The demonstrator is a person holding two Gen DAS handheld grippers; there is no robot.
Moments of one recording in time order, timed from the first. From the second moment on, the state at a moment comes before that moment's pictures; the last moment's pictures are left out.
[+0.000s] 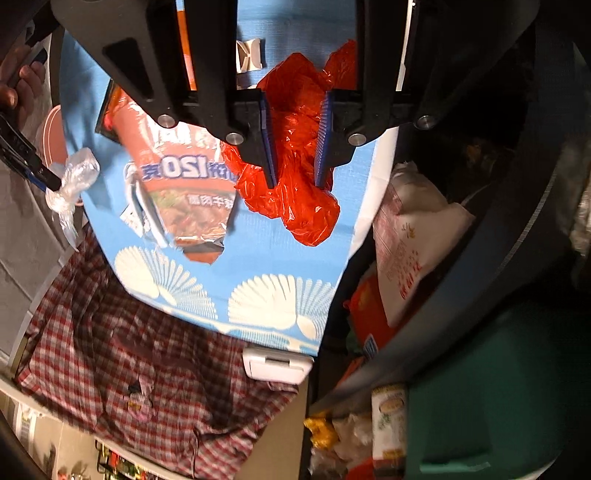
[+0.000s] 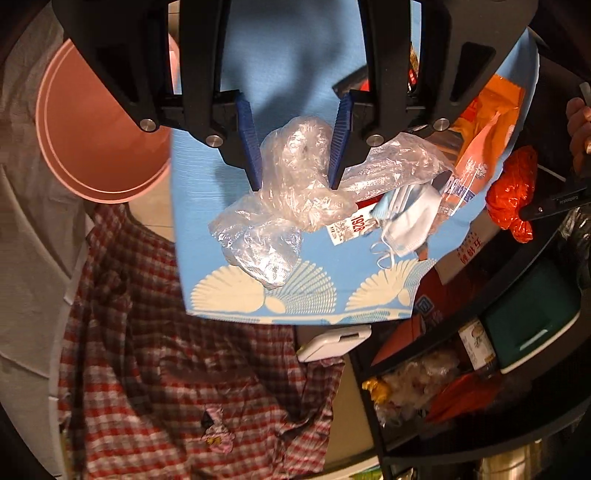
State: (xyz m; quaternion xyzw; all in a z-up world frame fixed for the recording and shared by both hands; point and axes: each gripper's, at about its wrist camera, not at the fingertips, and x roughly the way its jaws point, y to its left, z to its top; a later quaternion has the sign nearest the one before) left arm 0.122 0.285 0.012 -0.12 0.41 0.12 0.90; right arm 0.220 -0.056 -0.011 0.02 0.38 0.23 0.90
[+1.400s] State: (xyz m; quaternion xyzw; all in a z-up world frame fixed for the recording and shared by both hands) left arm 0.132 0.095 0.060 -0.07 0.31 -0.02 0.95; right arm 0.183 -0.185 0.039 0.04 0.31 0.12 0.94
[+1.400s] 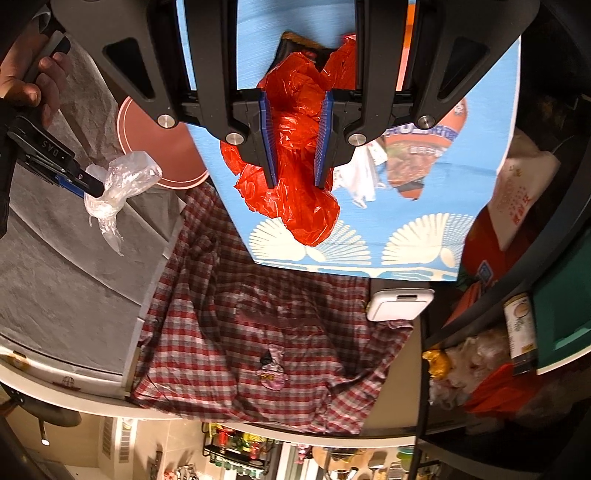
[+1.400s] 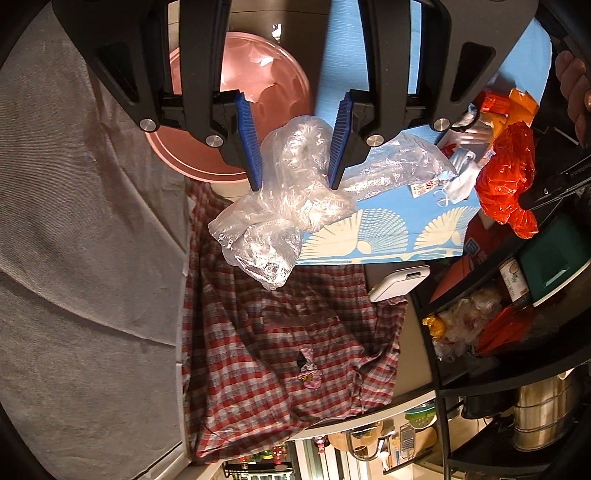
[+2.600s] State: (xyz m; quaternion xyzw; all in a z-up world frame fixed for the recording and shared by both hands) left arm 0.184 -0.041 0.035 -0.05 0.35 -0.12 0.93; right arm 0.204 -0.253 0.040 0.04 0.33 0.05 0.94
